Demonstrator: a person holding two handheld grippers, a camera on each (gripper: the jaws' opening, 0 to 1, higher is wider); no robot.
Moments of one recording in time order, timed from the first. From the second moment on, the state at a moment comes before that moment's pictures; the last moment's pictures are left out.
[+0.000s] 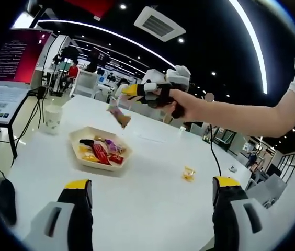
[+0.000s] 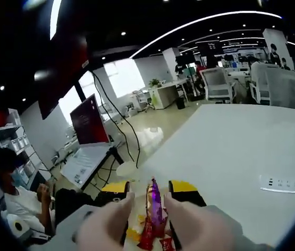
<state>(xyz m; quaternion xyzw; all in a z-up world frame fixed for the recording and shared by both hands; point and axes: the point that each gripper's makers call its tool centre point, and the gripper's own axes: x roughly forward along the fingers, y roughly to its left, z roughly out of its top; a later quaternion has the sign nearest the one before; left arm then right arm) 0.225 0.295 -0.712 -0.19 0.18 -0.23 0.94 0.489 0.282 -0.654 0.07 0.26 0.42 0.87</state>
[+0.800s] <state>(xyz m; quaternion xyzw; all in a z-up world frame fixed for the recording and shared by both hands) 0.225 0.287 -0.719 -0.21 0.19 -0.24 0.93 0.473 0.273 -0.625 0.12 0.24 0.42 0.87</state>
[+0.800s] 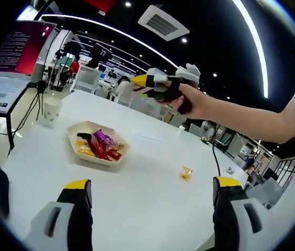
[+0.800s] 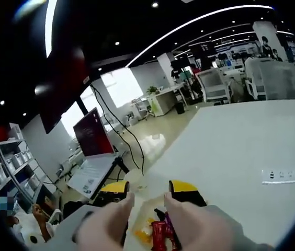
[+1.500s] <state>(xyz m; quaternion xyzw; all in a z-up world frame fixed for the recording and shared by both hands) 0.226 0.279 -0.720 -0.21 0.19 -0.25 0.93 0.462 0.265 -0.626 0.07 0.23 0.42 0.87</state>
